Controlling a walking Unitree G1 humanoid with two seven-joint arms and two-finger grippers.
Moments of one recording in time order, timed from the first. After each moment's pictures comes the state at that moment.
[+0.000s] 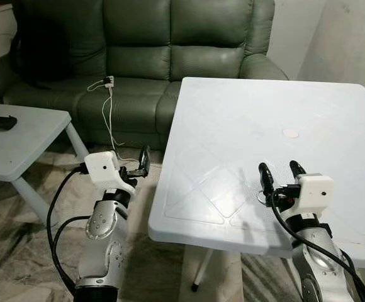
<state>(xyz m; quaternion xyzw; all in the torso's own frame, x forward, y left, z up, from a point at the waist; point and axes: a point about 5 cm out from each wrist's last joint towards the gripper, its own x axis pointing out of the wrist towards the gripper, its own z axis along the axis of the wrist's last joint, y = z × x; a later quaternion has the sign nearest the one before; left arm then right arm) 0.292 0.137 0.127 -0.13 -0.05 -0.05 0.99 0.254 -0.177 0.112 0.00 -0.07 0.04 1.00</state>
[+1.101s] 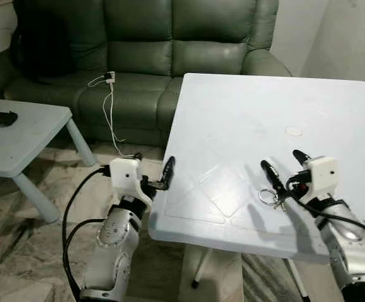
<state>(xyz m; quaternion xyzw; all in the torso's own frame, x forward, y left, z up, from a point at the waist) 0.273 0.103 0.120 -0.09 -0.03 -0.17 0.98 0.297 -0.233 0.117 -0.05 -0.03 0.16 0.99</state>
